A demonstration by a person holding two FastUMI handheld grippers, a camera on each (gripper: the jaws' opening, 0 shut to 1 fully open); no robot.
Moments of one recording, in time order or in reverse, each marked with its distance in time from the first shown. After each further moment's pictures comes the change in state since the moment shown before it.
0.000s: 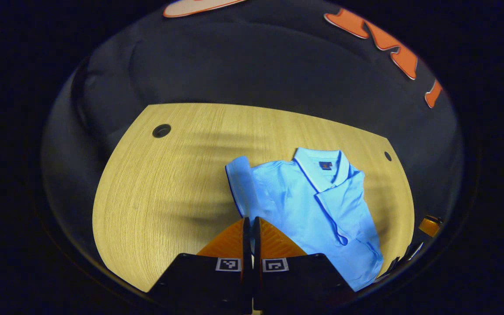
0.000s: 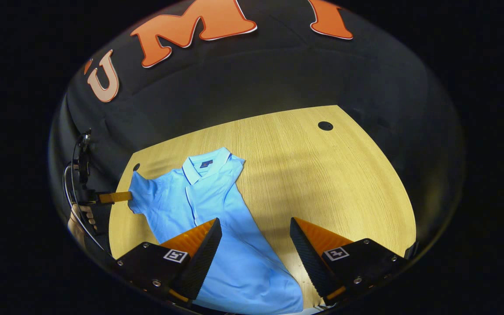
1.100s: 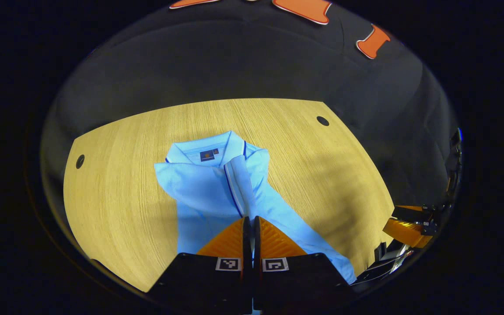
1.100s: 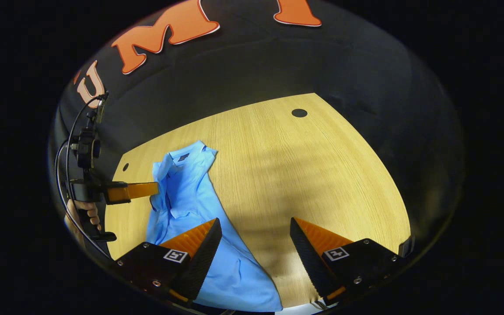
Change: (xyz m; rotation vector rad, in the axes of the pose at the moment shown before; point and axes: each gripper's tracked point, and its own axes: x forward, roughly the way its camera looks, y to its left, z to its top) left arm 0.035 -0.221 -0.033 0.225 0.107 -0.224; right arm -0.006 -0.075 -0.034 0.059 0.046 -0.033
